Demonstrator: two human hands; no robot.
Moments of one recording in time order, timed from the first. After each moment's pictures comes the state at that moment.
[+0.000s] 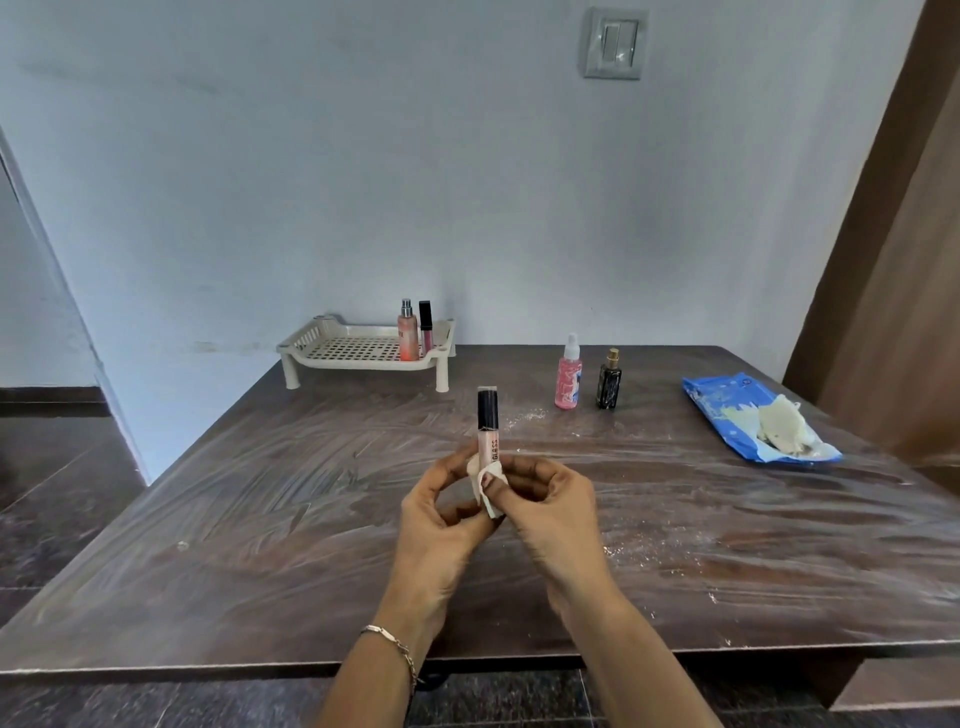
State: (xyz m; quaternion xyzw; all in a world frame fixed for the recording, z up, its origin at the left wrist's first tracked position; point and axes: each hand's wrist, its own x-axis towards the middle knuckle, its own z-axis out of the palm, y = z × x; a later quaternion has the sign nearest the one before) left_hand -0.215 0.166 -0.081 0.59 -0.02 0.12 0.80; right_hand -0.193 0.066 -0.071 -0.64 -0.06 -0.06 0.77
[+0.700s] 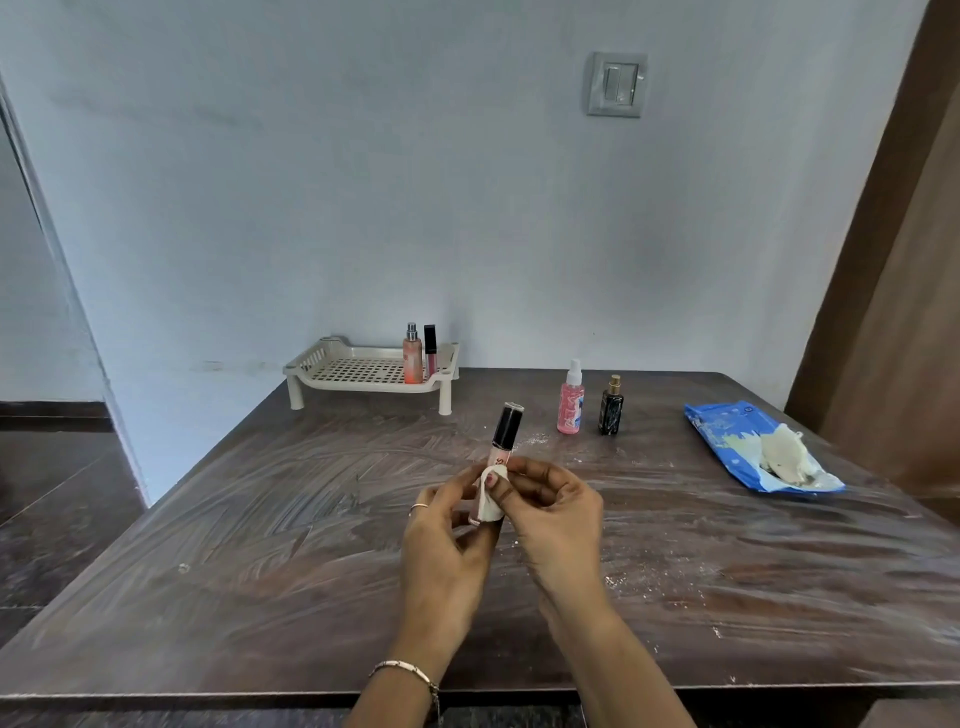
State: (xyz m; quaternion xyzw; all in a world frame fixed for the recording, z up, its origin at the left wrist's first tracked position) left_hand -0.209 0.162 -0.083 0.76 -0.01 0.25 0.61; right_hand -0.186 0.073 -0.060 -0.57 -0.05 -0.10 0.82
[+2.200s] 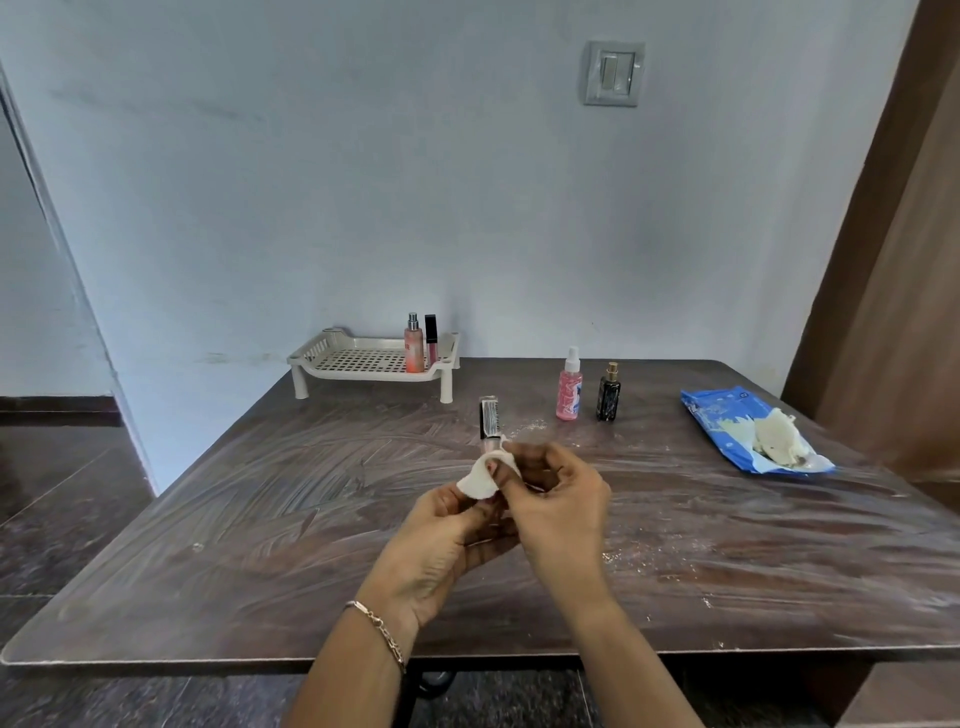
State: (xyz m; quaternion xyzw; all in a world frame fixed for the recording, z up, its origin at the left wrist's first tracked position) left_hand -0.220 0.174 -0.064 0.54 -0.02 -0.06 0.84; right_hand -0.195 0.070 -0.063 -0.69 -0.08 -0.22 0.69
